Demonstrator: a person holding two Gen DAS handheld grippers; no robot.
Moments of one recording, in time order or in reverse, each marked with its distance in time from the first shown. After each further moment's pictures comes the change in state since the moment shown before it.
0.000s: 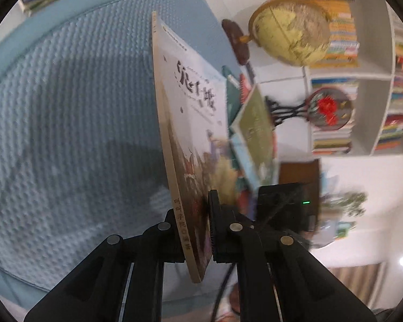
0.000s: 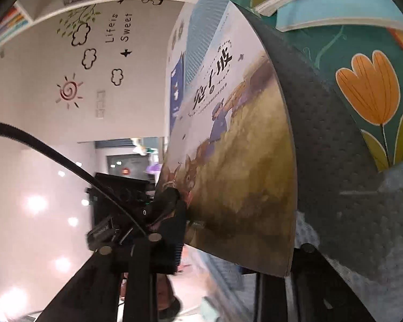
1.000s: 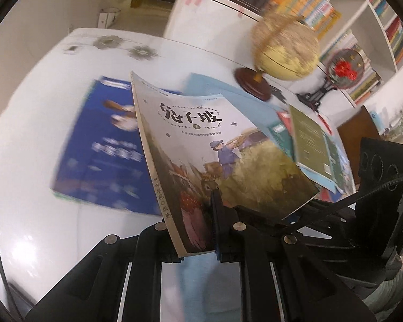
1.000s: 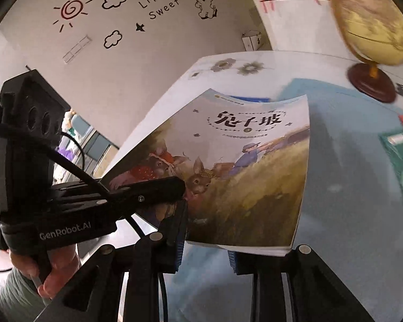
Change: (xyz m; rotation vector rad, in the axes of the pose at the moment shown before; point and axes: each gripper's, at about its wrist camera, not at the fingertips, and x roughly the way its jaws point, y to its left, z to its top) left arm -0.140 -0.009 0.135 0.567 -0.080 0.397; right arm 0.196 0.215 0.034 -0.502 -0.242 -0.557
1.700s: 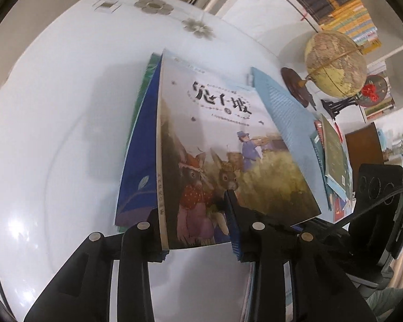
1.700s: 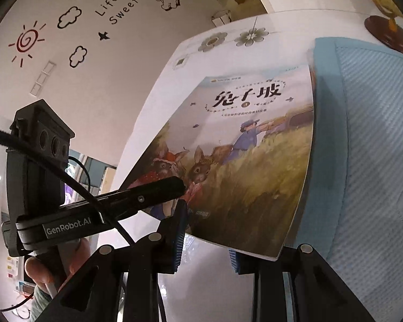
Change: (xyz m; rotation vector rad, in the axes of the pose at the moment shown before) left arm 0.033 0.125 0.030 -0.133 0.158 -0.072; right arm 0.089 0.022 0.024 0.258 0.074 0.019
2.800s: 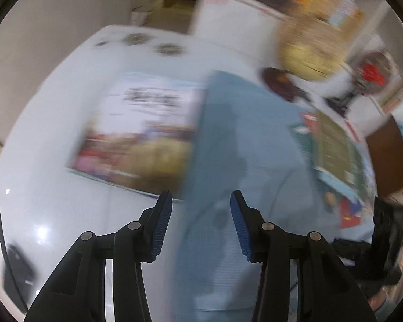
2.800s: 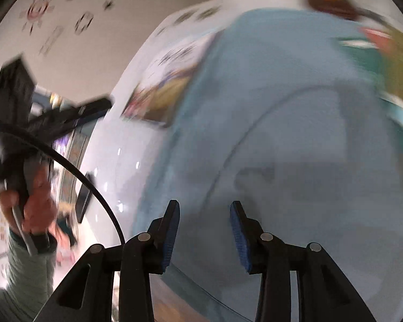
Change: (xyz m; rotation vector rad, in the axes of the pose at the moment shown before) left arm -0.003 -0.188 -0.081 0.060 -0.194 0.229; right arm -0.178 -0.163 -0.079 -0.059 0.093 -0.031
